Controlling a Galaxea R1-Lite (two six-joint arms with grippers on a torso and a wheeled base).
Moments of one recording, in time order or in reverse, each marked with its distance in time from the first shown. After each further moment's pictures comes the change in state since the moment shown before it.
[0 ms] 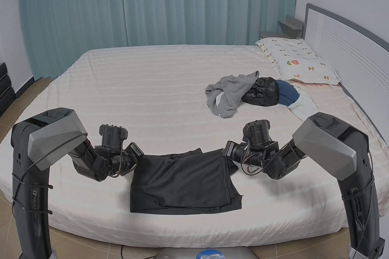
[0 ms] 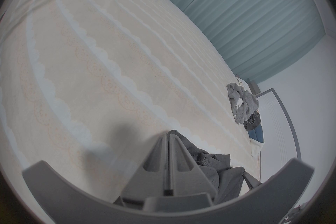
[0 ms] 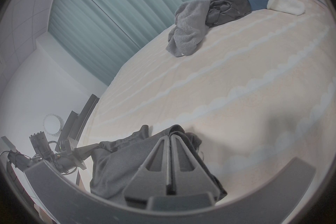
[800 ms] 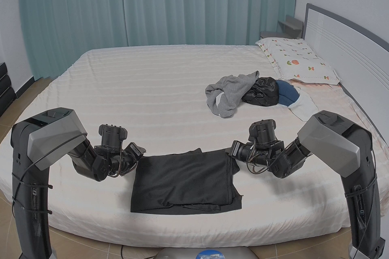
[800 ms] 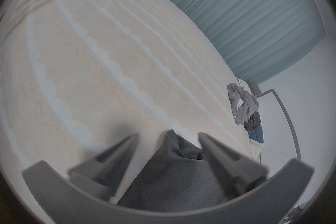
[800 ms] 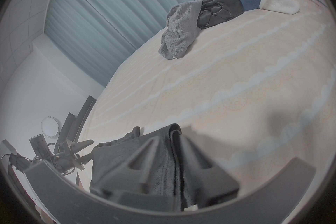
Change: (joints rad) left arm 0.000 -0.001 0.001 0.001 -0.003 -0.003; right arm -0.034 -0.019 0.040 -0.001 0.008 -0.003
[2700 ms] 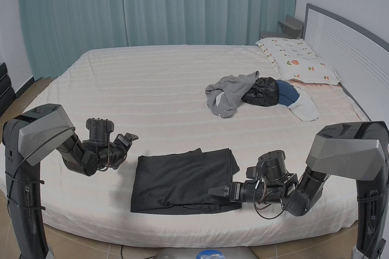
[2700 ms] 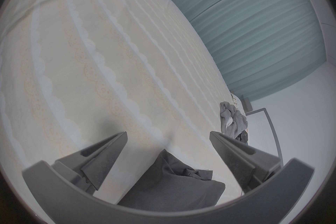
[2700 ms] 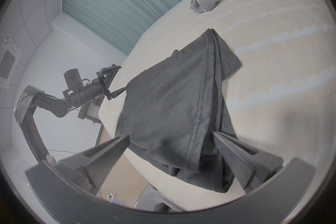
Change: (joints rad) left arm 0.074 -0.042 0.015 -0.042 -0.056 -0.106; right arm 0.131 -0.178 0.585 -0.324 0.233 -0.033
